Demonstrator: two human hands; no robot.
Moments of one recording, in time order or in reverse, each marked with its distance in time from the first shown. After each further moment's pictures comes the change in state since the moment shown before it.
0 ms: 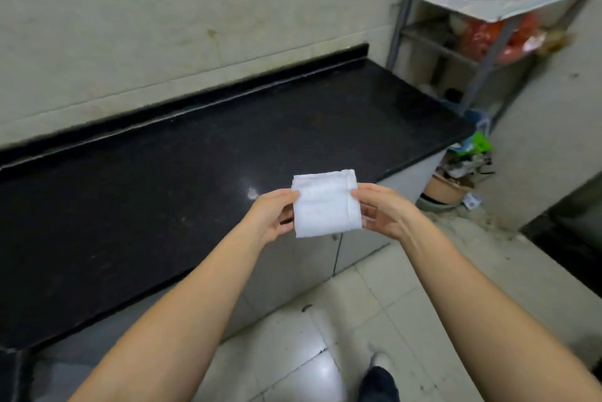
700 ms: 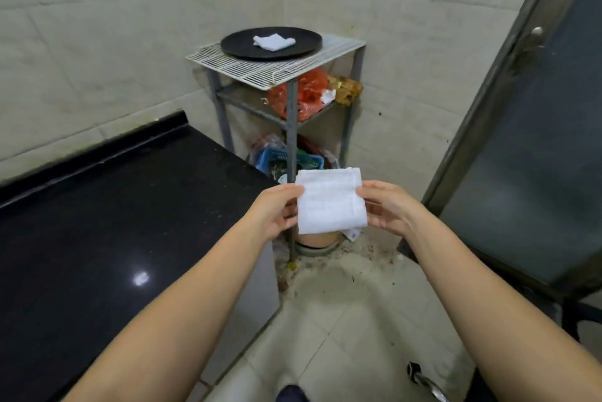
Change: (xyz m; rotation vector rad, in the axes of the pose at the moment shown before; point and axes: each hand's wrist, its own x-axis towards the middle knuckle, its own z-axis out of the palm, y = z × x) left_hand 0.133 0.046 0.474 0.109 -0.358 0.019; right_hand 0.034 -0.178 -0.415 0.154 0.339 -0.169
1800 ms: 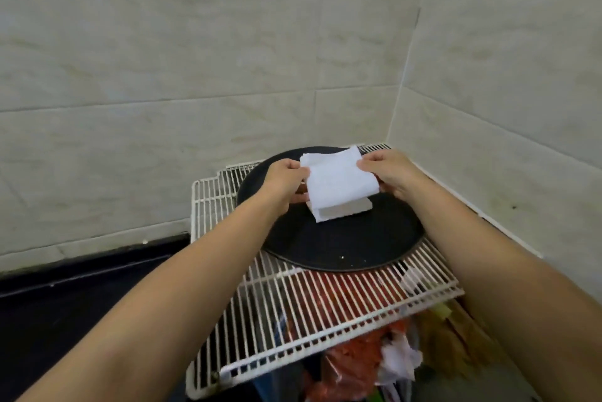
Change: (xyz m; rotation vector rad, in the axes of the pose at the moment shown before) left_hand 0.476 0.398 0.019 0.099 0.577 0.381; right_hand 0.596 -0.395 0.167 -0.638 -0.376 -0.422
